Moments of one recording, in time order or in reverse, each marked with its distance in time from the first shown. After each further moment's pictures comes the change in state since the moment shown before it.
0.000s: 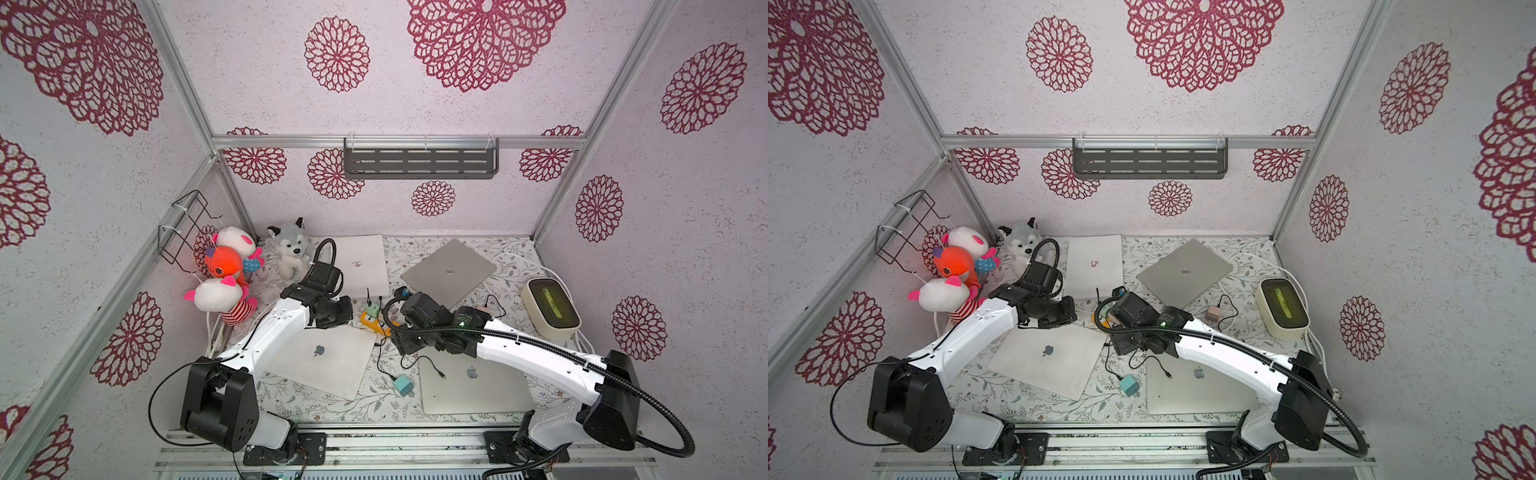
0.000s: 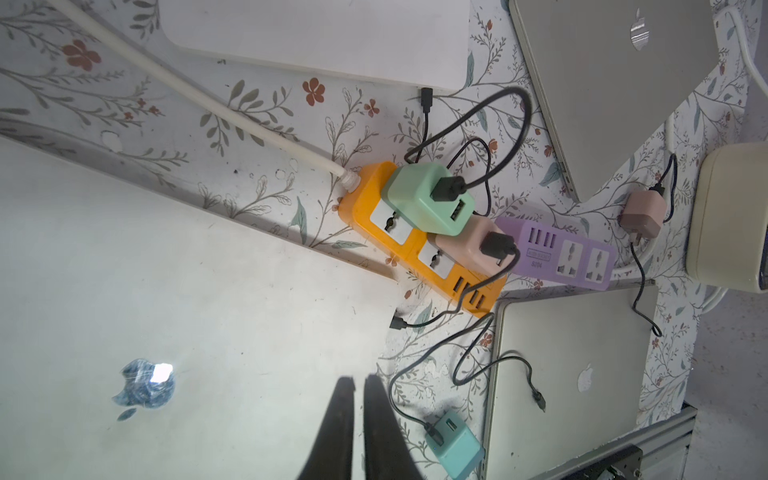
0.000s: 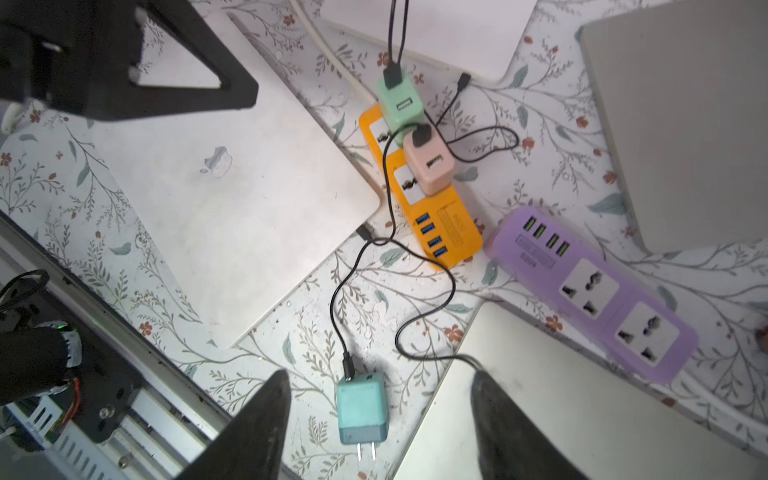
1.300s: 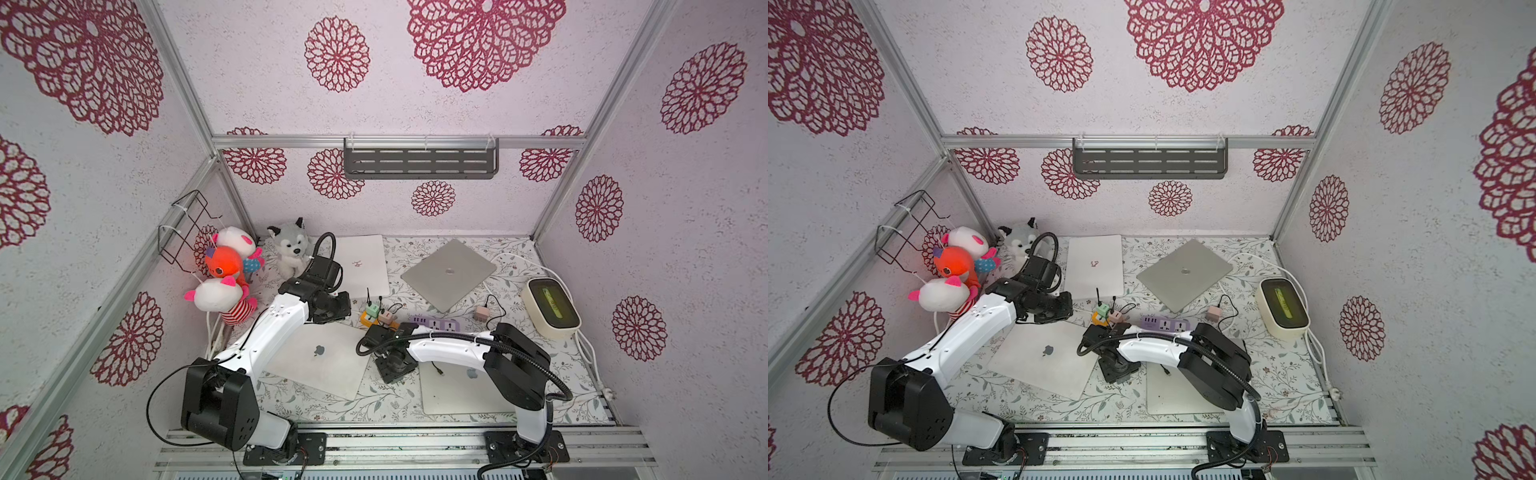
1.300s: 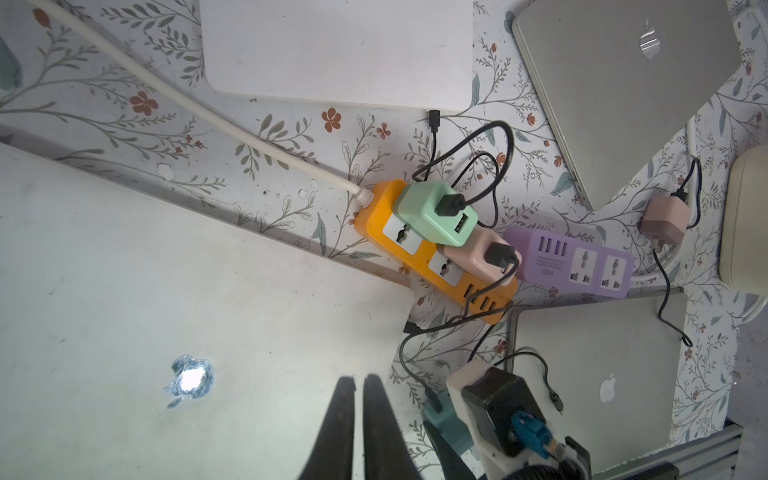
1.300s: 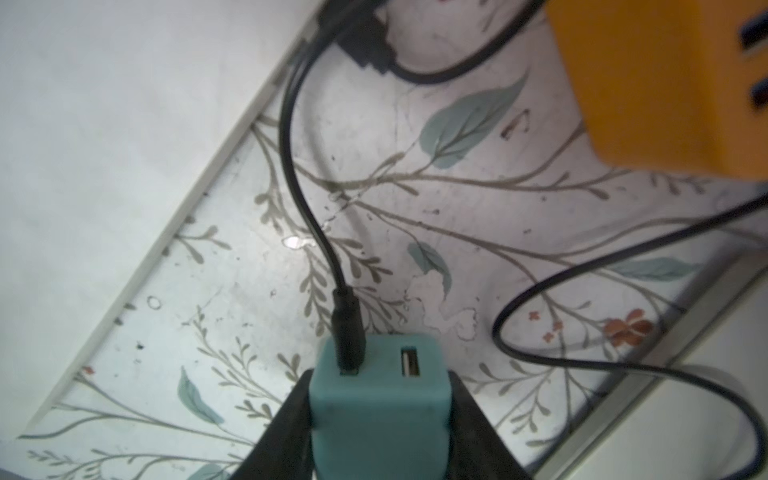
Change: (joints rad) left arm -0.003 0.008 0.082 -0.076 -0.073 0.043; right arm 0.095 0.468 0.084 -0.114 -0.073 0.222
